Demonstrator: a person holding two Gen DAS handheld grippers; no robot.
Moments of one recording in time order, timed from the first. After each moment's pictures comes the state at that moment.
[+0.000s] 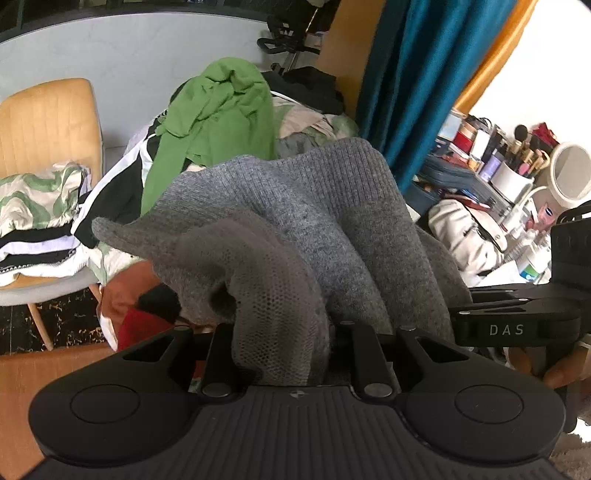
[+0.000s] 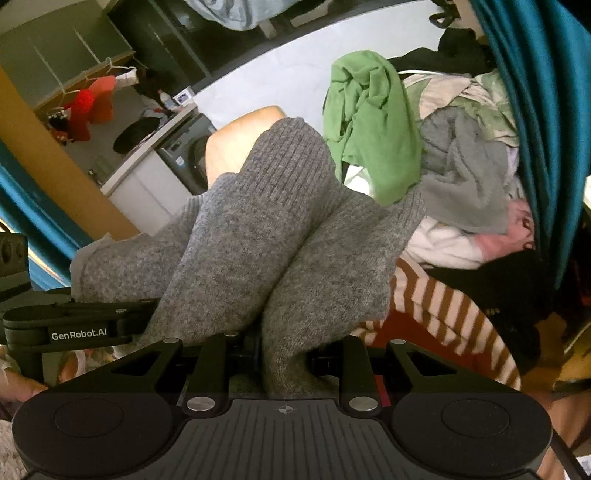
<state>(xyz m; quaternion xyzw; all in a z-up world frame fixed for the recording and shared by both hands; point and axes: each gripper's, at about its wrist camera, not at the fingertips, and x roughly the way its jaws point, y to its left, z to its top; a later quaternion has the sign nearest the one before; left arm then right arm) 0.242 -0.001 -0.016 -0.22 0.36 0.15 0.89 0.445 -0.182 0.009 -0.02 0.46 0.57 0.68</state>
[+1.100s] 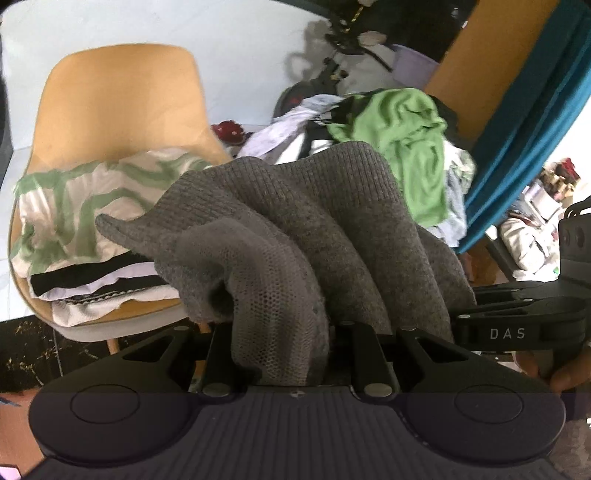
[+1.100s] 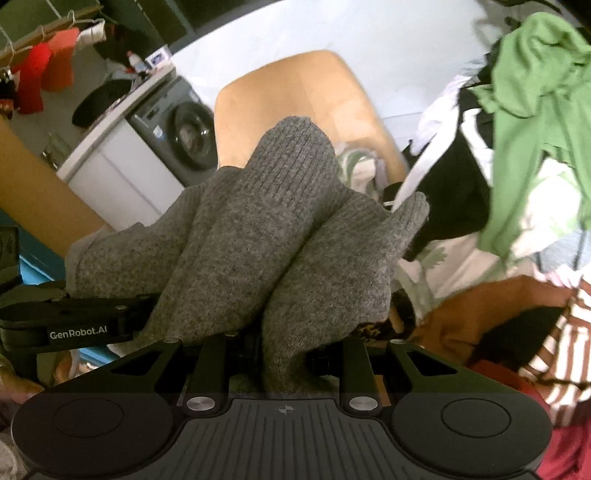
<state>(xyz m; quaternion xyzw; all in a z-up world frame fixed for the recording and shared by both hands) 0.080 0.410 -0.049 -0.25 0.39 0.11 0.88 0.243 0.234 -0.036 -0.06 0.50 0.51 0.69</state>
